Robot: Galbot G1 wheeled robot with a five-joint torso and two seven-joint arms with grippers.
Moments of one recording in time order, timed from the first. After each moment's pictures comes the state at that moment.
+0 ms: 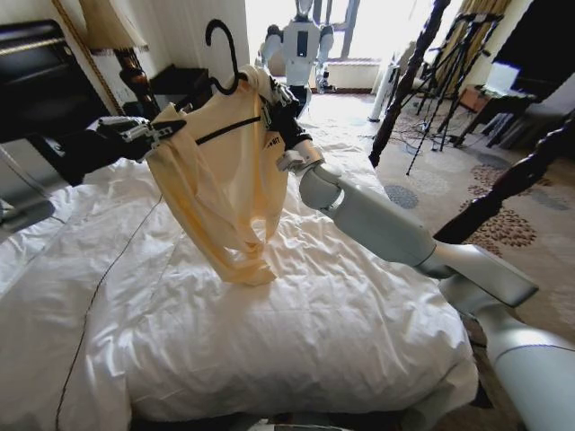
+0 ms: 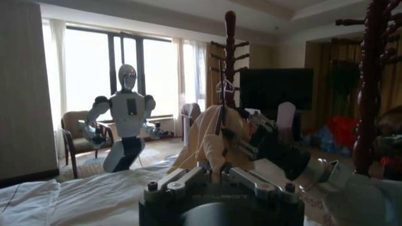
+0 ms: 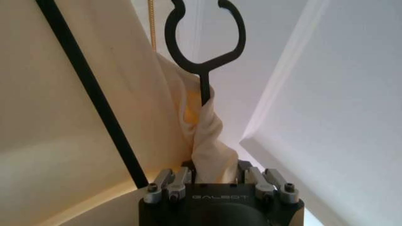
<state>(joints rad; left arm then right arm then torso) 1.09 -0.29 -1.16 -2.17 -1.50 0.51 0.15 0.23 1.15 -0.61 1.55 -0.04 -0.17 0.47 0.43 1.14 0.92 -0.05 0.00</state>
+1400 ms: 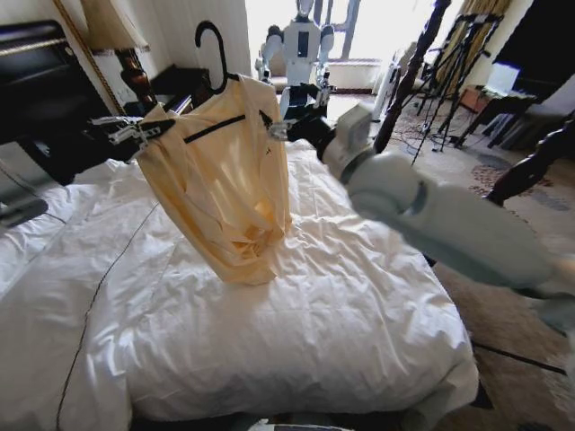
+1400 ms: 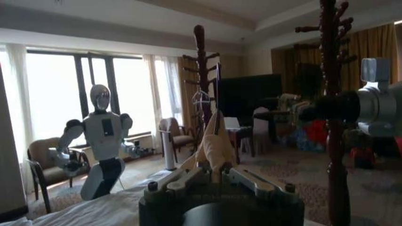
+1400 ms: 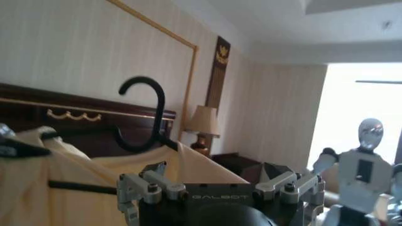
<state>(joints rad) 1.10 -0.32 -1.16 -2.09 -1.34 0.41 0.42 0.46 0.76 -0.51 2.01 1.34 -0.38 0.34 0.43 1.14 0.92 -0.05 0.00</state>
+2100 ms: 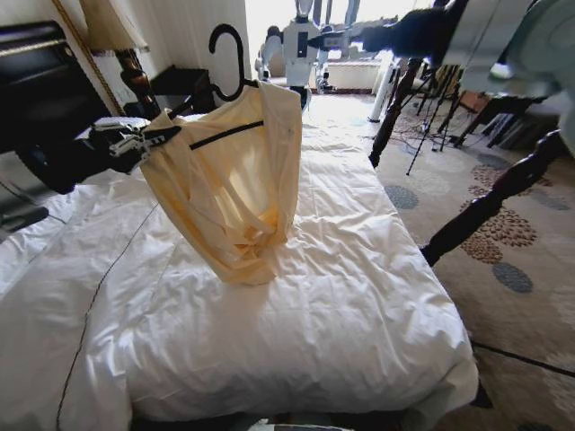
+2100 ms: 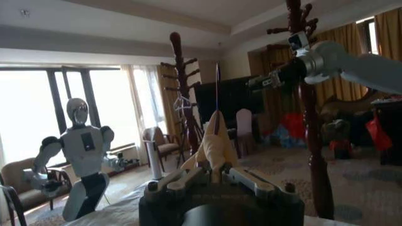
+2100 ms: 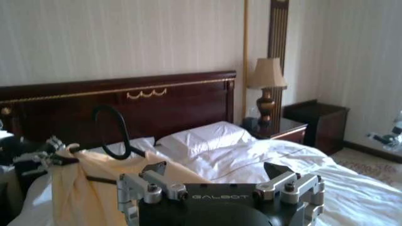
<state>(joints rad) 1.11 -0.35 -1.17 -2.10 -1.25 0.36 0.55 0.73 0.69 -0.55 1.51 1.44 -0.68 -0.51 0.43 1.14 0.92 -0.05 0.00</state>
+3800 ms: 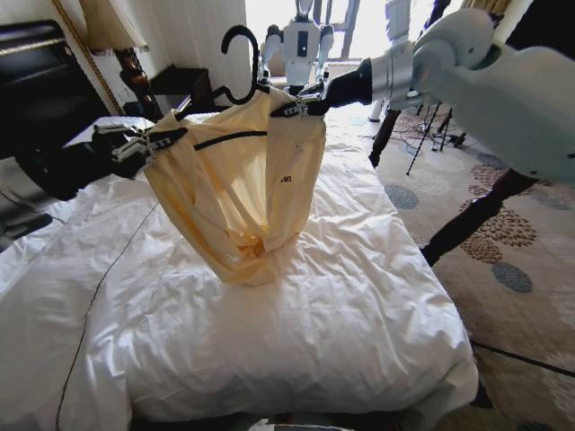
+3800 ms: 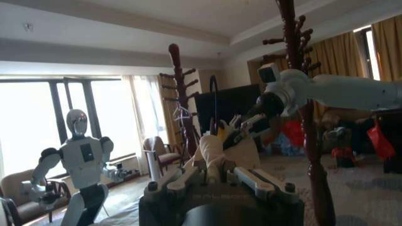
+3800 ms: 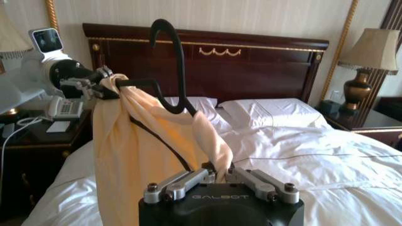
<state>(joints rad) 1.11 -0.38 -1.18 -2.16 -1.26 0.35 0.50 0.85 0.87 -0.85 1.39 1.28 -0.49 -0.82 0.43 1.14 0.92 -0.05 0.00</state>
